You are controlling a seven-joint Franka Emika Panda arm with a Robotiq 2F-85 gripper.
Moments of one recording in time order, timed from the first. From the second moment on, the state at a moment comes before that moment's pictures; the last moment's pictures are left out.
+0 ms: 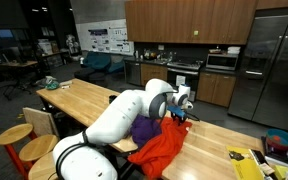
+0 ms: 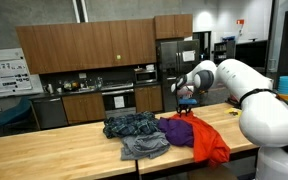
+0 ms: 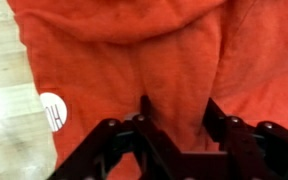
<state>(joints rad) -0.14 1.08 -0.03 -1.04 0.12 2.07 0.05</state>
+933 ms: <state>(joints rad) -0.17 1.07 0.00 -1.02 0.15 2.15 0.00</state>
